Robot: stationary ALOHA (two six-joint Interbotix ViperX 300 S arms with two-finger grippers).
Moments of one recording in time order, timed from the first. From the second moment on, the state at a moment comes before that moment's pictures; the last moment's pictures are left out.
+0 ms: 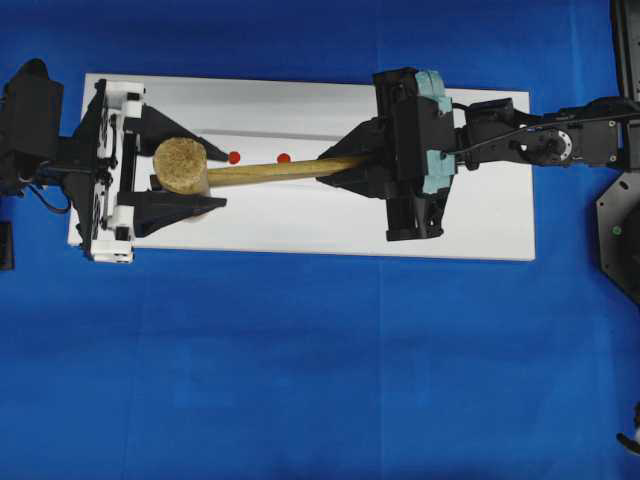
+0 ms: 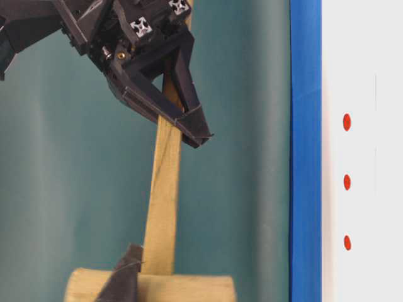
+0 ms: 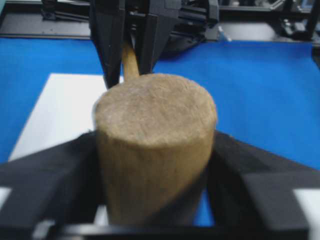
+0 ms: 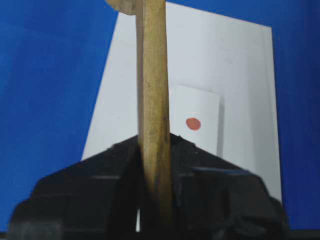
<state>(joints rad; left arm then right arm) 0.00 -0.44 0.98 -0.01 -0.41 -0.03 -0.10 -0.20 0.66 0.99 0.02 -1.05</state>
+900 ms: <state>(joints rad) 0.00 -0.85 1.16 -0.01 -0.21 -0.03 -0.10 -0.29 0.74 1.08 0.06 -1.05</state>
